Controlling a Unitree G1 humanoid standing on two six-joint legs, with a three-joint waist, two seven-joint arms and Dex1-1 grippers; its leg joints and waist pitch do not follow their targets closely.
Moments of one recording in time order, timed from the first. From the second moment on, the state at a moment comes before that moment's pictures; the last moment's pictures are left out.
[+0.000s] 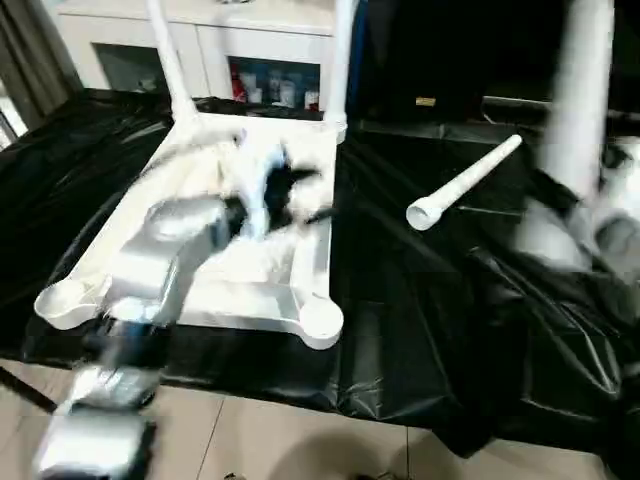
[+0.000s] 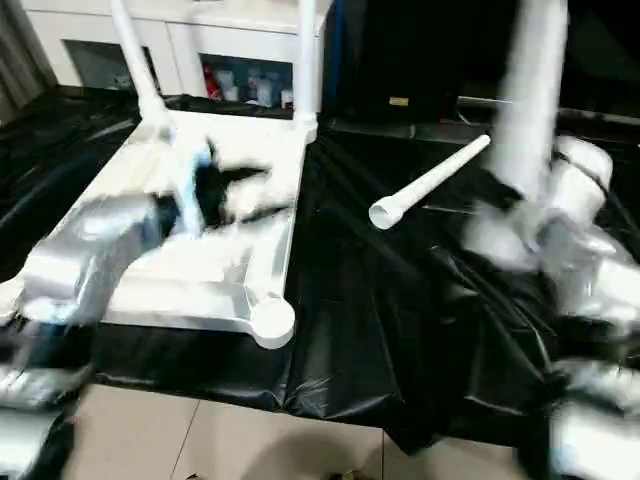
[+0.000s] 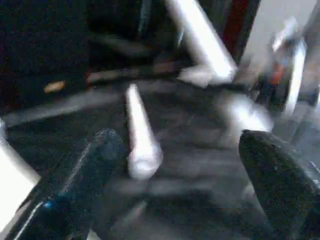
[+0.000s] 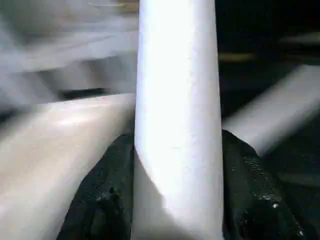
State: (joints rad) left arm -0.74 0.22 0.01 0.13 -0.42 0.62 -0.75; right arm -0.61 -0.38 -0.36 0.25 0.45 0.66 0.51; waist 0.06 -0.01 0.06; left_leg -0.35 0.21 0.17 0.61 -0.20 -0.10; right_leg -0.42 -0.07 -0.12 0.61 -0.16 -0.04
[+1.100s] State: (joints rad) left arm -0.80 0.07 0.14 0.18 -0.57 0.86 -0.51; right arm -0.48 -0.20 -0.06 0.01 0.59 0.71 0.68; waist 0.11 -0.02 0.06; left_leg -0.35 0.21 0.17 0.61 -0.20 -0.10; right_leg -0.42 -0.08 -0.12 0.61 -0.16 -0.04
